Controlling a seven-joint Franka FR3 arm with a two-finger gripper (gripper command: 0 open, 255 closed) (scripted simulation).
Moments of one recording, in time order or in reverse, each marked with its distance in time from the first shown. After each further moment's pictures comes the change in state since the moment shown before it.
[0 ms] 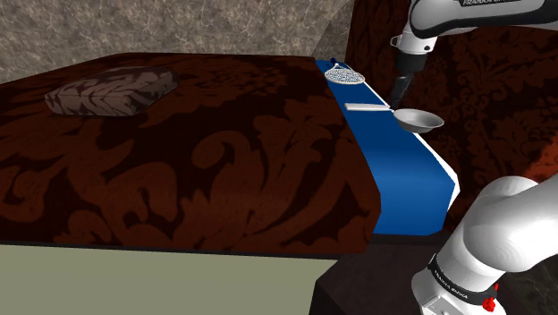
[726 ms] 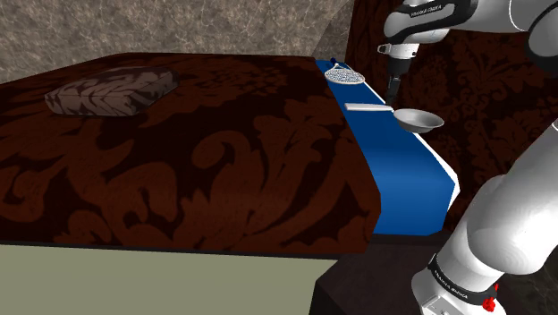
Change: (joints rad) arm 0.086 0.442 -0.299 0.308 0.170 0.113 -0.585
